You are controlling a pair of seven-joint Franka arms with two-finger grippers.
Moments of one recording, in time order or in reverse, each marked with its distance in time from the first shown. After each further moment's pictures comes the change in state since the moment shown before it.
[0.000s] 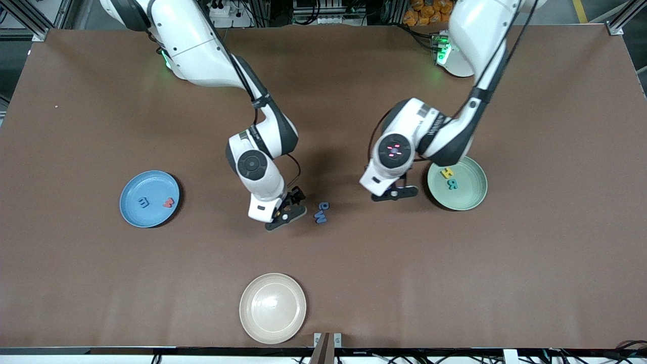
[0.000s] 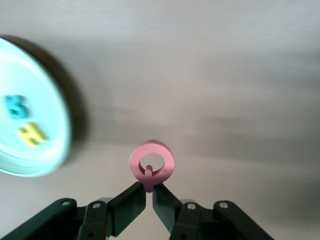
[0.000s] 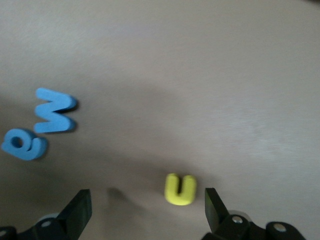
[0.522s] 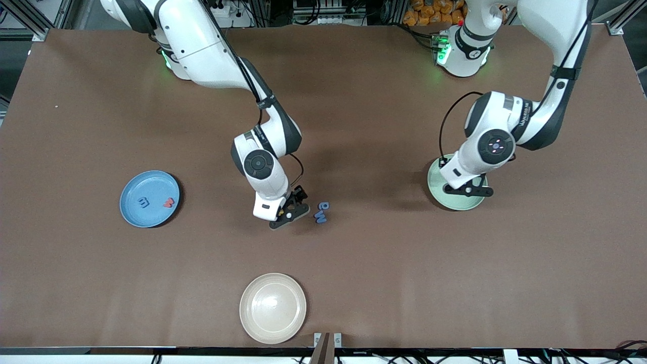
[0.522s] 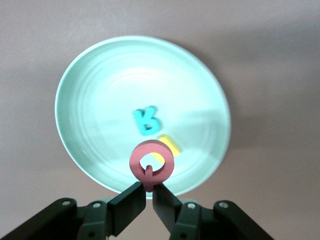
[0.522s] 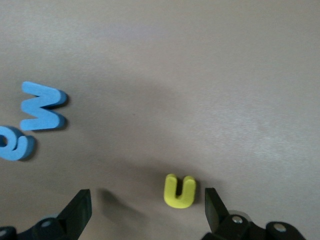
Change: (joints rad) left arm 0.285 -0.214 -0.002 -0.385 0.078 0.202 0.406; right arm 0.001 0.013 -0.020 0.000 -0.002 0.007 0.000
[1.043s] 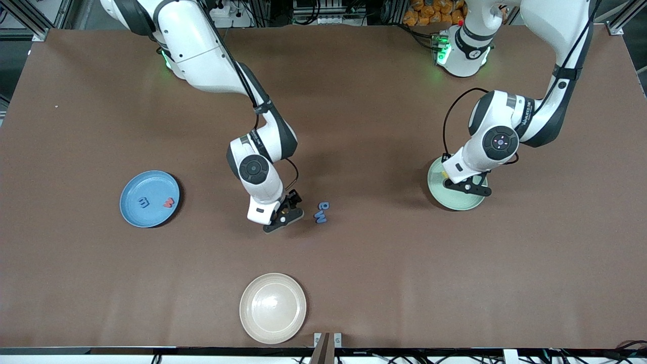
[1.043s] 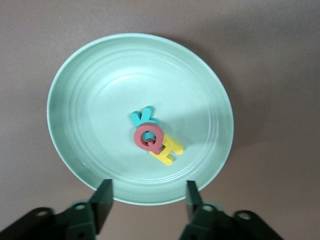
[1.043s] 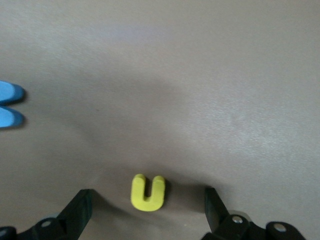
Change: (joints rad) left arm 0.004 -0.001 -0.014 -0.013 -0.005 0.033 0.087; right arm -0.006 0.021 -0.022 0.000 -0.002 0.001 -0.012
